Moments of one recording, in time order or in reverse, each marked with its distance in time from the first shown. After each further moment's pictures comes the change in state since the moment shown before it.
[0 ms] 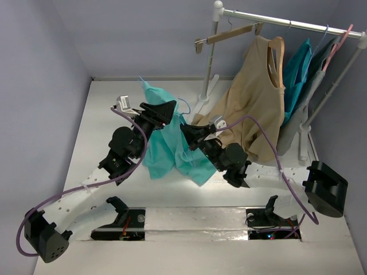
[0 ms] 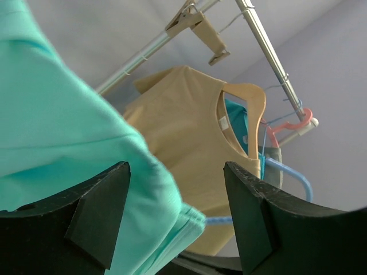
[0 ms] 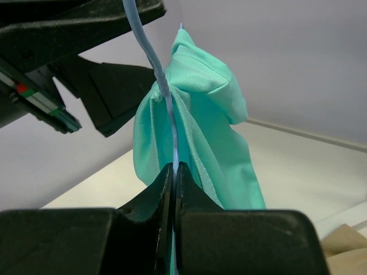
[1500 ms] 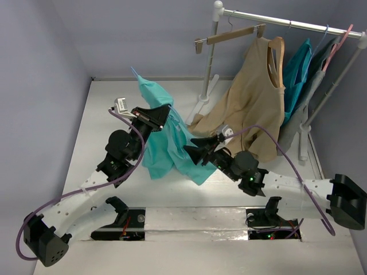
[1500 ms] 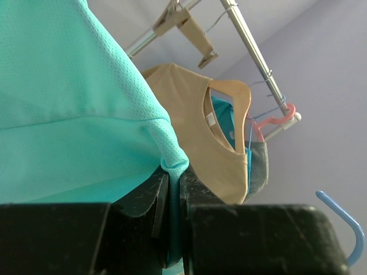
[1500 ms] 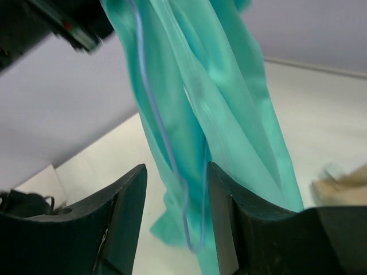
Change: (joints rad) left arm 0.025 -0.043 -0.049 0.036 0.053 -0.026; right arm 0.025 -0.216 -0.130 -0.256 -0.084 0.153
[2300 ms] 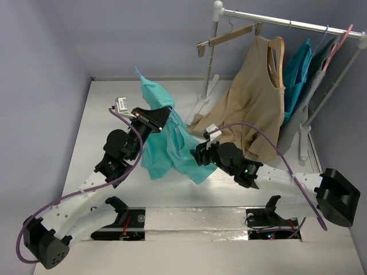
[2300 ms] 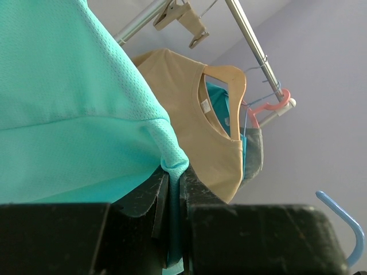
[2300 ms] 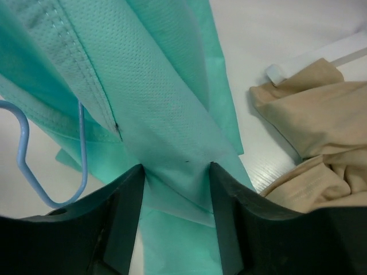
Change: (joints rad) left arm 0.033 -0.022 0.002 -0.038 0.092 -0.024; right arm -0.119 0.076 0.018 -0.380 0.020 -0.056
